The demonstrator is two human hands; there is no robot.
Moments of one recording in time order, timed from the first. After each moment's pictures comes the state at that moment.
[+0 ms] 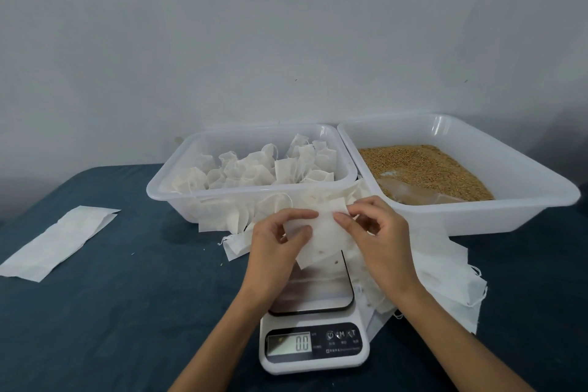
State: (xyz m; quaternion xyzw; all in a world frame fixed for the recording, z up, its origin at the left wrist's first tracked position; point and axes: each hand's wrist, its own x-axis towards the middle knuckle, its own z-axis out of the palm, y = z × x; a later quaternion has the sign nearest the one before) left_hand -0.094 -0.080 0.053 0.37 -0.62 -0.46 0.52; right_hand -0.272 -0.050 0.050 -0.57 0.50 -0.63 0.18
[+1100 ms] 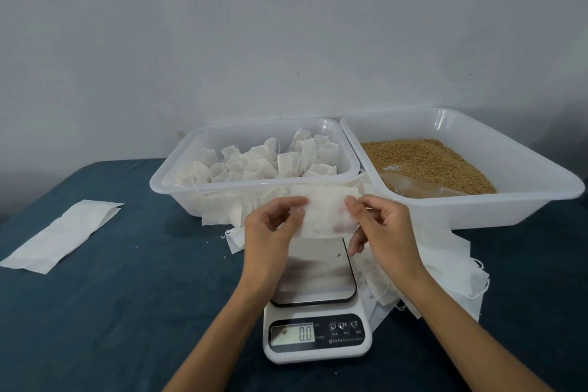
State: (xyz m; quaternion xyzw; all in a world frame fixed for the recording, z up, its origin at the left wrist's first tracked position) left_hand -0.092 -0.081 0.057 0.37 -0.56 -0.47 0.57; right_hand -0.275 -0.048 0.054 -0.53 0.46 -0.64 0.32
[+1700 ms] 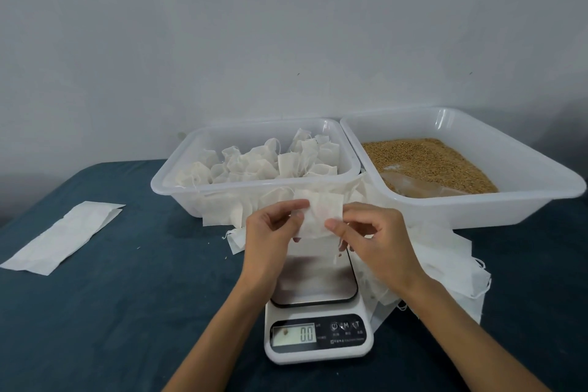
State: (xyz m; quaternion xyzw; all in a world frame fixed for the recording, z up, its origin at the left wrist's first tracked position) left_hand -0.091 -0.081 0.060 0.40 -0.56 -0.49 0.54; right_hand -0.268 -0.041 0.059 -0.65 0.44 -0.58 0.23
